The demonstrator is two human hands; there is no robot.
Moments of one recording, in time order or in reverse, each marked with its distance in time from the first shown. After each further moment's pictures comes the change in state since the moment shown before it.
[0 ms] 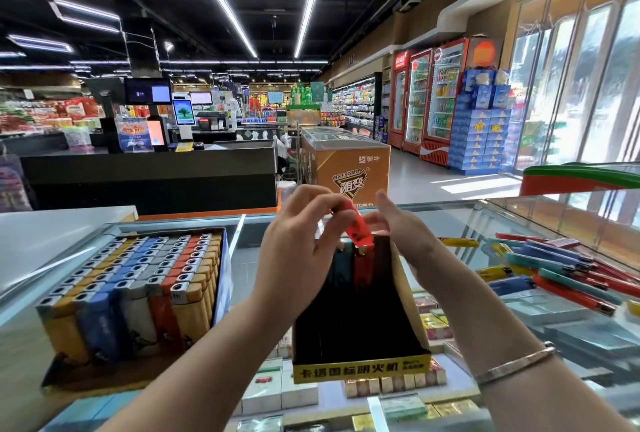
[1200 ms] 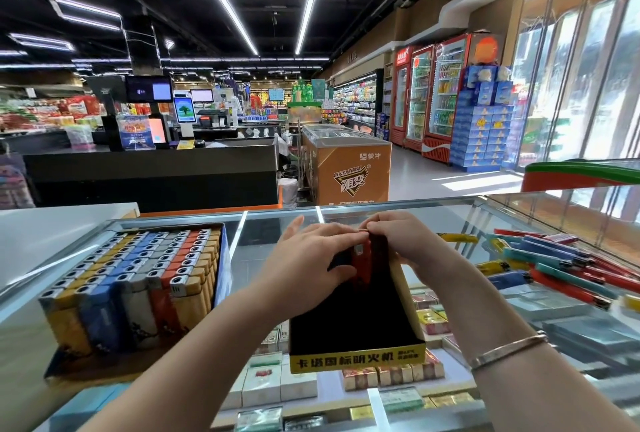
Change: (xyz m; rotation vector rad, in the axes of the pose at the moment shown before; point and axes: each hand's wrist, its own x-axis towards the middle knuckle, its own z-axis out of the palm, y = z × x) left_hand -0.007 -0.017 0.003 0.311 -0.656 -0.054; right_hand 0.005 0.005 -0.006 -0.055 -0.021 0.113
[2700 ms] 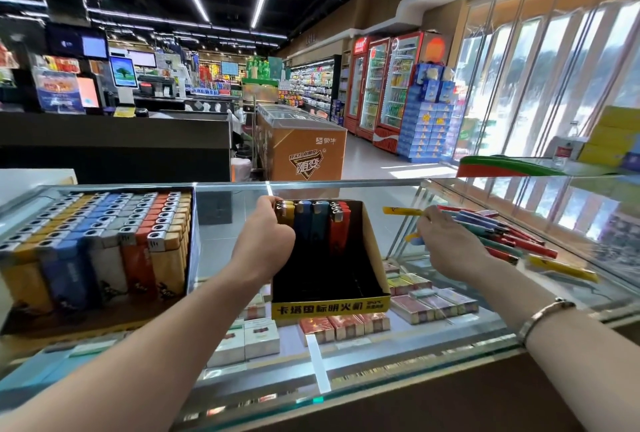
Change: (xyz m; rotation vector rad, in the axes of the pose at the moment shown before) left_hand -0.013 0.002 0.017 -0.750 0.088 -0.671; right_hand -0.041 0.078 -0.088 -1.387 0.226 -0.126
